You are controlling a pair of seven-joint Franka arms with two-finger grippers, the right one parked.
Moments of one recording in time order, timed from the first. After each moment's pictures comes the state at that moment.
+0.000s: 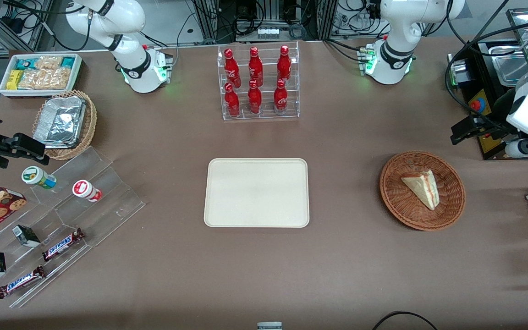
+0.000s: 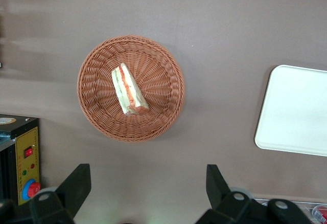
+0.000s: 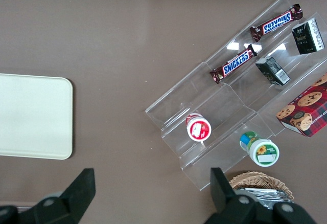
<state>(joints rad) -0.09 0.05 0.00 -1.50 -0.02 1.50 -0.20</state>
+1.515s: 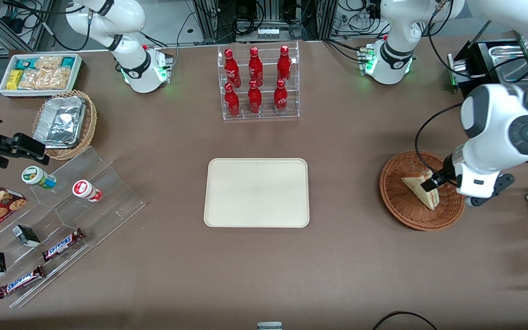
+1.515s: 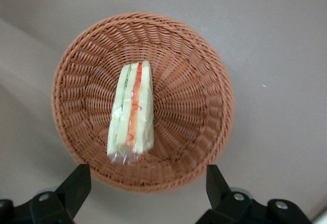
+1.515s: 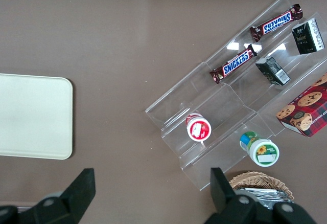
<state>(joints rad) -0.06 0.19 0.02 -1.98 0.05 2.07 -0.65</state>
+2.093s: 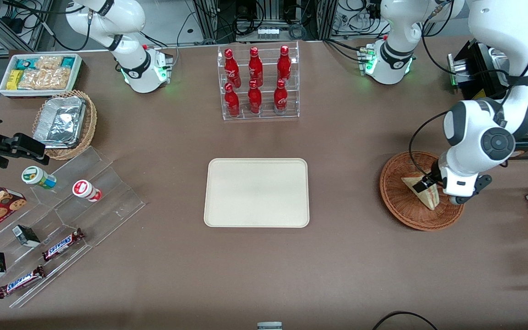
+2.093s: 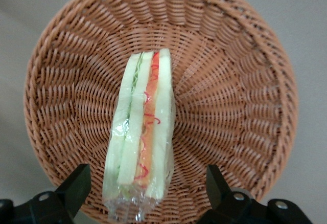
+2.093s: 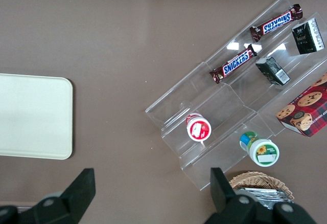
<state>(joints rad) -0.03 0.24 0.02 -2.17 0.06 2.31 -0.65</state>
